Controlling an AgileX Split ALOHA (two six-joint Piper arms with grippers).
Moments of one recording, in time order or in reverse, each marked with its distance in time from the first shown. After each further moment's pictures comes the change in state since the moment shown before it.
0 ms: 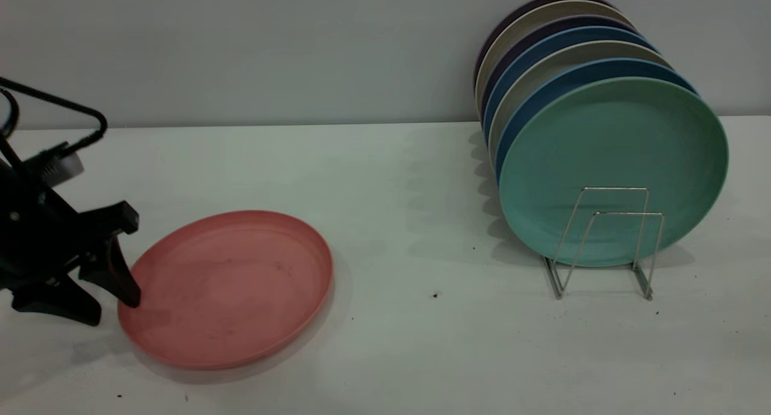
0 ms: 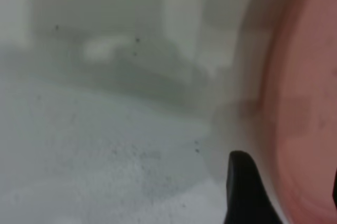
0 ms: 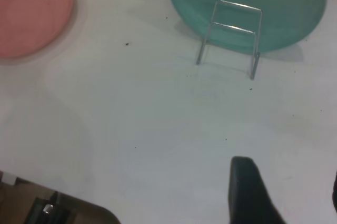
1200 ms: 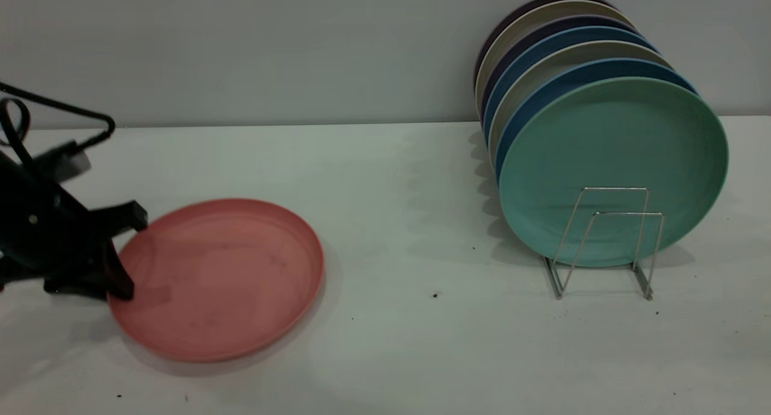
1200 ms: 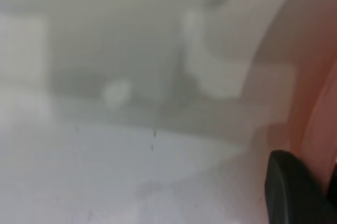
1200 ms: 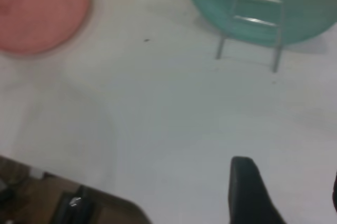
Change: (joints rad) left arm 0.000 0.042 -0.034 -0.137 -0.116 0.173; right arm 0.000 0.016 0.000 0.061 0.025 0.001
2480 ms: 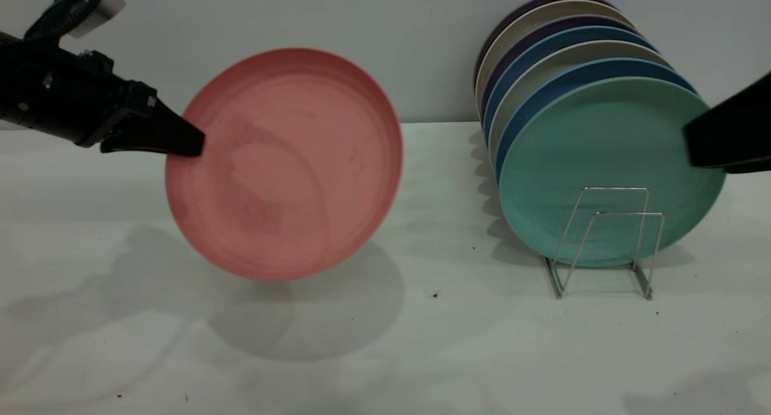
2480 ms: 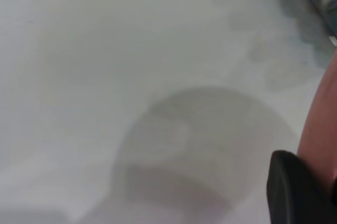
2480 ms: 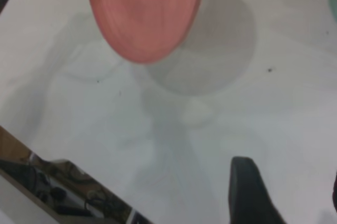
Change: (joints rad) left arm 0.000 -0.160 -0.060 -0.517 0.430 1.008; right arm 0.000 0.753 0.000 0.863 -0.188 -0.888
